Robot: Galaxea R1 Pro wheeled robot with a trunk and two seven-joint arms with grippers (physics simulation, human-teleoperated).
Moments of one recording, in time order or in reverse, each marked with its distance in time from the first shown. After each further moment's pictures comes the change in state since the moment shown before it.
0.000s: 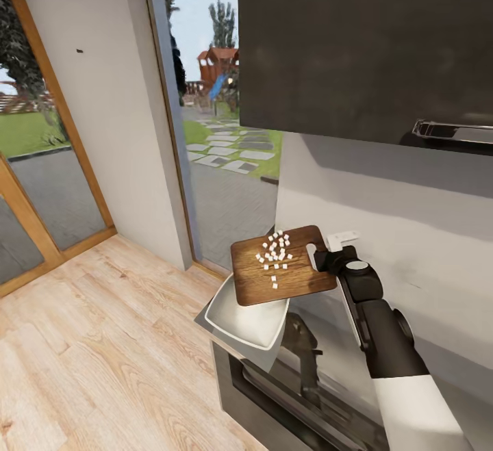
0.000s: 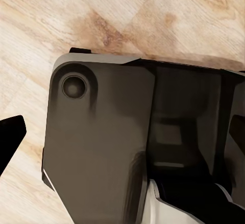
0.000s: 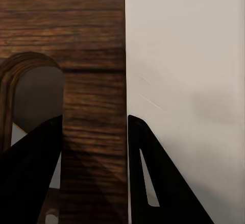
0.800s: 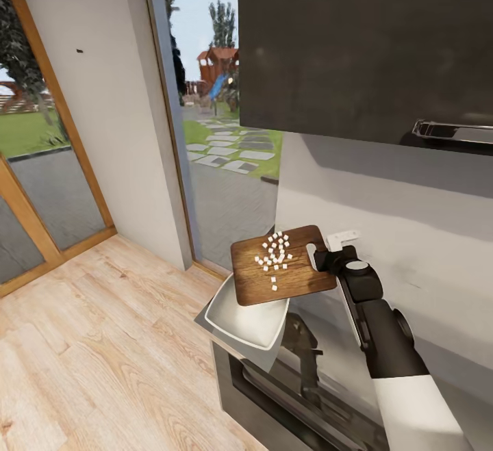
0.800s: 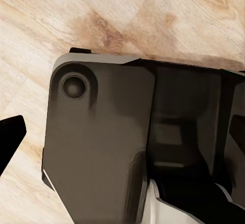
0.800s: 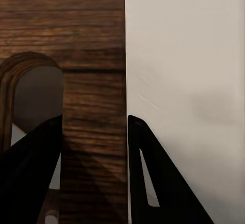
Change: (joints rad) left arm 0.000 0.000 0.000 0.000 0.000 0.000 0.000; right arm 0.000 0.000 0.001 0.000 0.001 -0.003 0.000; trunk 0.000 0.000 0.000
